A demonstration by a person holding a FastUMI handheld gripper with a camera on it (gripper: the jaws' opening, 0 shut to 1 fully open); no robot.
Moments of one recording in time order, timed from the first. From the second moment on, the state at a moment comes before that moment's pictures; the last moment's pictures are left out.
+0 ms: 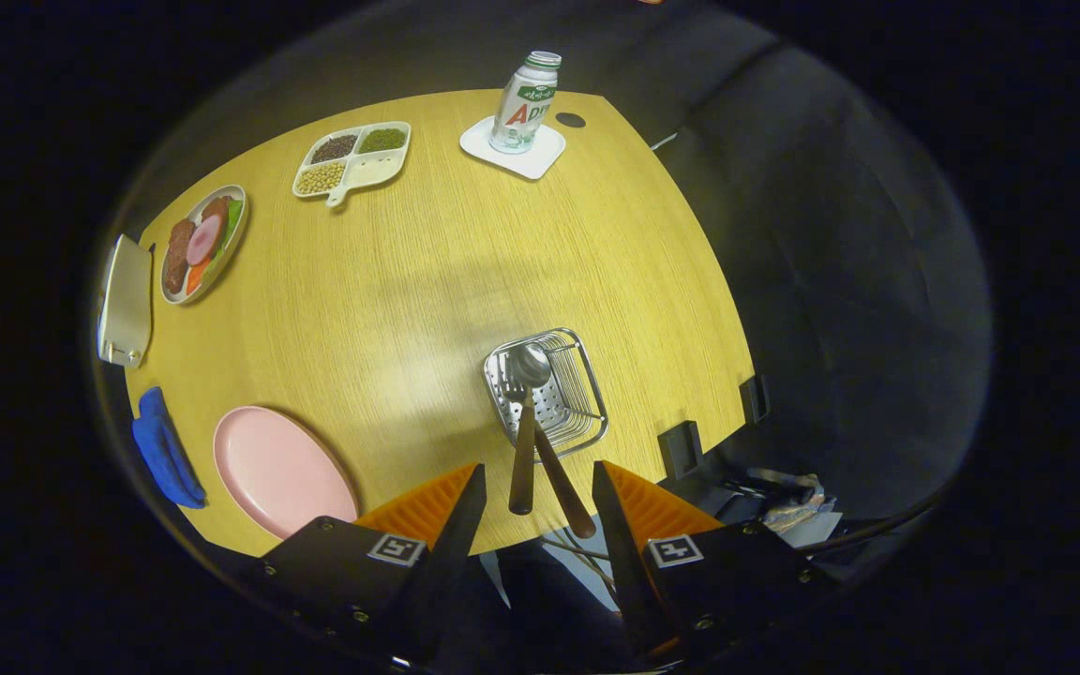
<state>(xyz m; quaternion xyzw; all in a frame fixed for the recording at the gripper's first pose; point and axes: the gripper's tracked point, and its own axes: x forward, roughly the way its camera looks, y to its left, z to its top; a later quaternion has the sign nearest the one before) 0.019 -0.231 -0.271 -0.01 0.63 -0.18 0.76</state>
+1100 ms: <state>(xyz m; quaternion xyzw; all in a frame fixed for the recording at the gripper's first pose) 0.084 -0.173 -0.067 -0.06 0.17 -0.17 0.97</state>
